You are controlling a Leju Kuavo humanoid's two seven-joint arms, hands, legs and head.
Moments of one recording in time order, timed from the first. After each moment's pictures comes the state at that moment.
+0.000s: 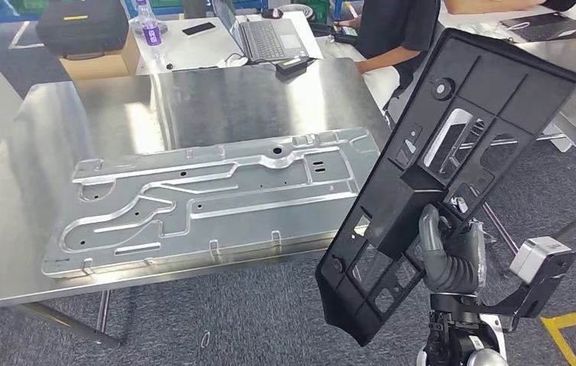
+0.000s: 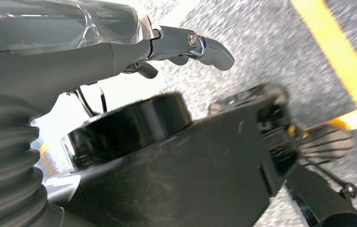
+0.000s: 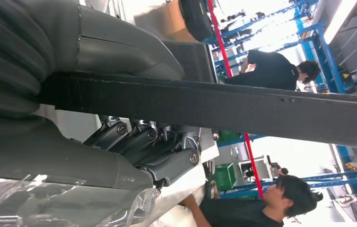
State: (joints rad) left arm -0.10 -0.13 -0.98 -0.23 0.57 0.28 0.06; right arm -0.01 -0.28 0.38 -2.17 -0.40 -0.67 -0.05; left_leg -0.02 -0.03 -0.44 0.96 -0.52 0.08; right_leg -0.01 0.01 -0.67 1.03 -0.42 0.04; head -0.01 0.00
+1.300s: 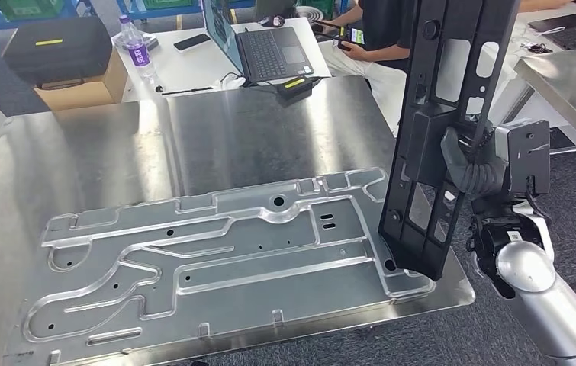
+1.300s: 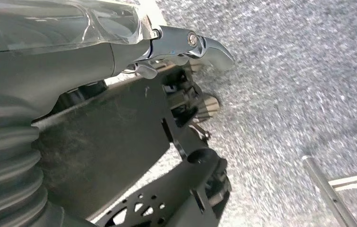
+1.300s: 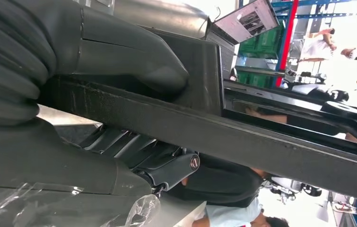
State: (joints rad) left arm -0.13 -0.13 -0.94 -0.23 0.73 0.13 -0.32; right arm -0.47 -0.59 0.41 -1.80 -0.33 -0.45 0.19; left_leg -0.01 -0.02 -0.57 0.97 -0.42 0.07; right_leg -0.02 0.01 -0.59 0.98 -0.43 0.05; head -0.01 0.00
